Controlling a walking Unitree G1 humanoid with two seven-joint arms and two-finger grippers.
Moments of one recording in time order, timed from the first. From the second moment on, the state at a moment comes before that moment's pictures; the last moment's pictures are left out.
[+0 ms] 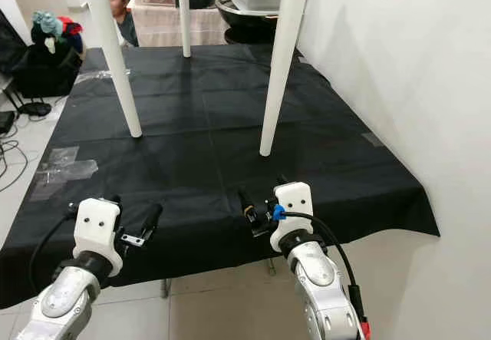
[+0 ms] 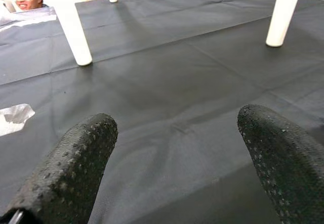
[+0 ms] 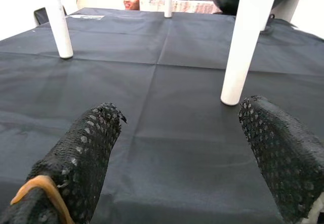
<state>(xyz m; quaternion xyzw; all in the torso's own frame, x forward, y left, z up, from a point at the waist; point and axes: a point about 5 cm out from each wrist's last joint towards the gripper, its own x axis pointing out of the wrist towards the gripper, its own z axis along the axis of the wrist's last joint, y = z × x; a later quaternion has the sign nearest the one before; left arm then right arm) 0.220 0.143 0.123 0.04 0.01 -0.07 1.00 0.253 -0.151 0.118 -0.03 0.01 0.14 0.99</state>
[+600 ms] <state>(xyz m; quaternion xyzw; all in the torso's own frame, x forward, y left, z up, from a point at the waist) 0.216 0.131 0.114 0.02 0.04 -0.08 1.00 0.249 -0.149 0.119 -0.03 0.02 0.15 0.99</state>
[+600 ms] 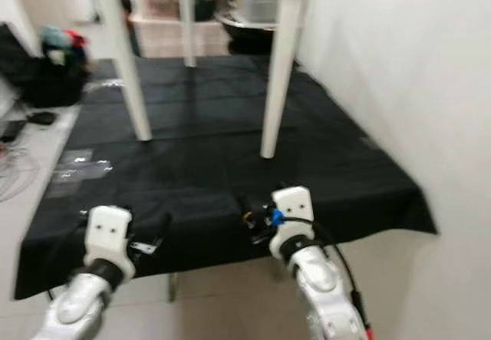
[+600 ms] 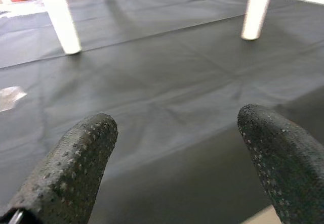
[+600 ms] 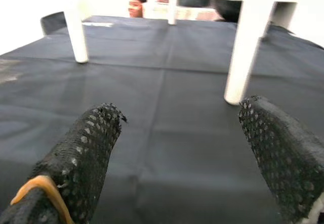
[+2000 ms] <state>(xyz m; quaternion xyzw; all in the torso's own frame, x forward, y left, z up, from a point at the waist) 0.214 0.132 0.110 0.02 0.04 -0.08 1.00 0.247 -0.149 0.113 -0.03 0.04 0.14 0.99</state>
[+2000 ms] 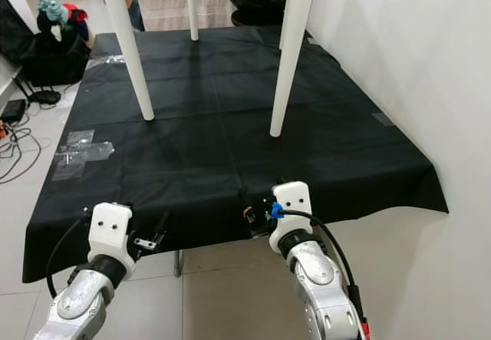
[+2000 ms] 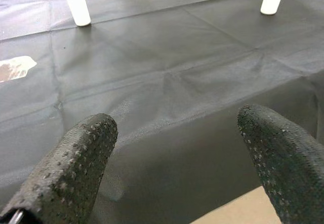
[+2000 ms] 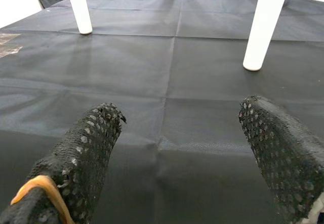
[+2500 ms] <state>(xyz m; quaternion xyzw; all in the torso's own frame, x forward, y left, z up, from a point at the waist) 0.214 0.131 0.111 0.01 0.04 -0.07 1.00 0.247 -0.149 0.112 -0.04 0.06 0.14 0.99</state>
